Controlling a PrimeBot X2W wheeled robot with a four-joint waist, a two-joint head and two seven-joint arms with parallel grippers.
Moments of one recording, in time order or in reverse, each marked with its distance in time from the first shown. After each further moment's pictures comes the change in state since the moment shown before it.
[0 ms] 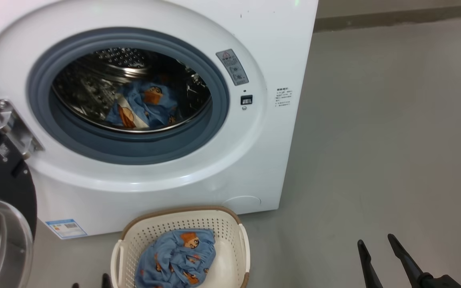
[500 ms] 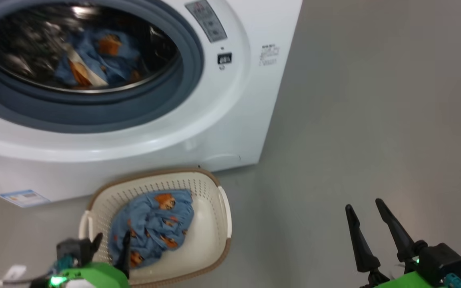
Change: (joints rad) left arm -0.393 0.060 -0.099 0.424 0.069 -0.109 0.124; right arm -0.125 0.000 0.052 -0.001 0.076 0.000 0.000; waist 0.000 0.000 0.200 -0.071
